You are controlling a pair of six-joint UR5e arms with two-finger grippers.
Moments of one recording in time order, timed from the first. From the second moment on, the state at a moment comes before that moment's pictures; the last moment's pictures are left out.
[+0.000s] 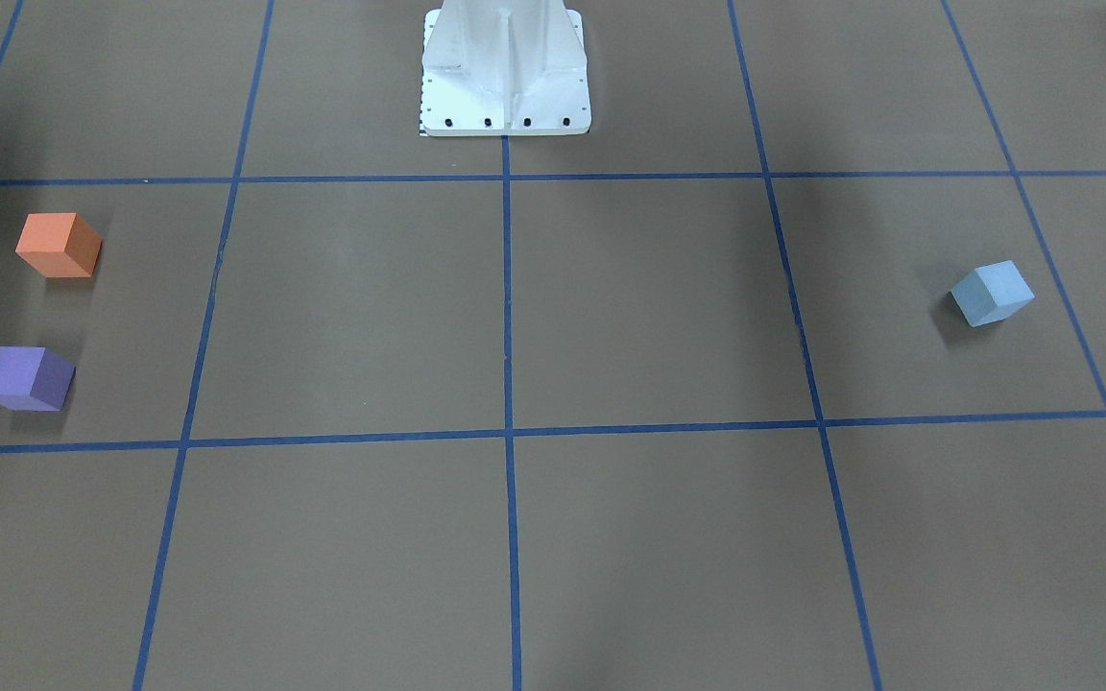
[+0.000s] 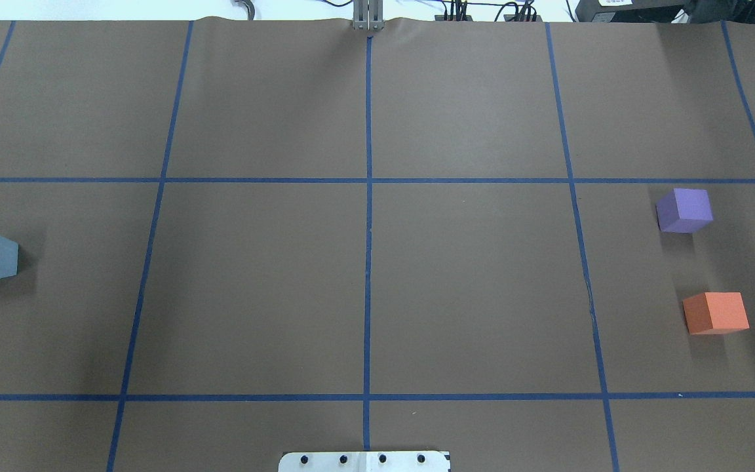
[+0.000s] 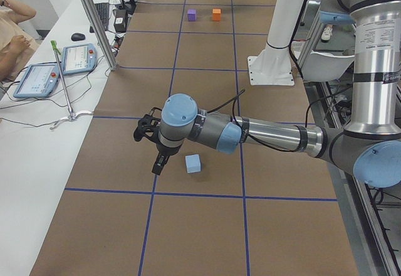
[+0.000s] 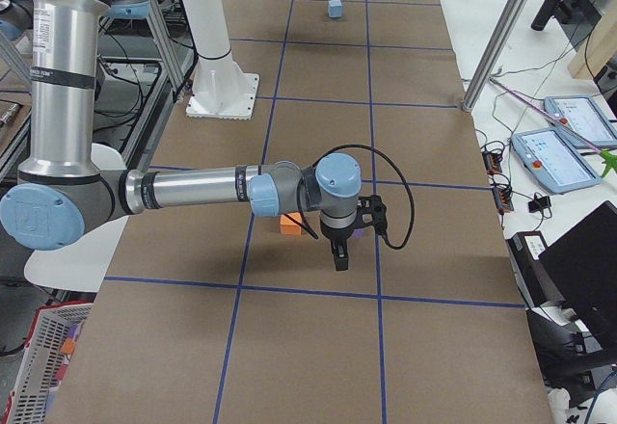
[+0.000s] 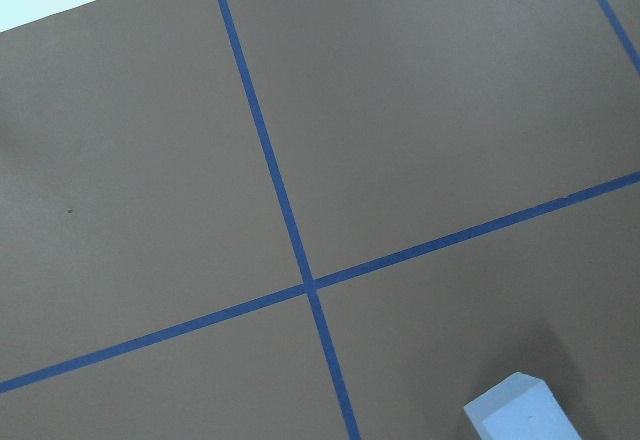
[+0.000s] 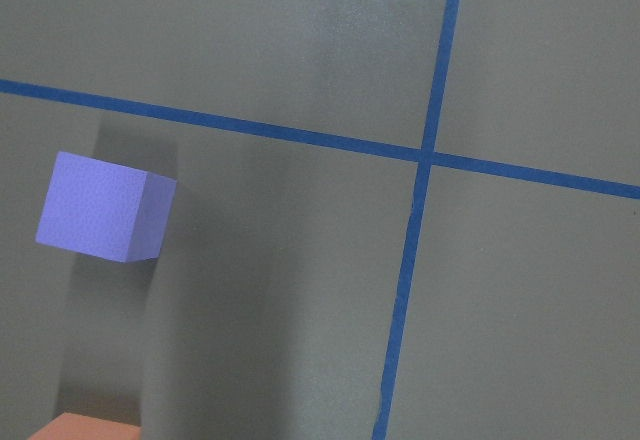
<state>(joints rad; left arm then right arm) -1.60 -1.51 -1.77 -1.80 -2.42 0.03 1.50 -1.70 1.80 -1.51 2.34 0.01</state>
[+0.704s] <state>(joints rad) -1.29 -1.35 -1.72 -2.25 -2.32 -0.71 1.50 -1.73 1.80 -1.46 2.34 0.01</state>
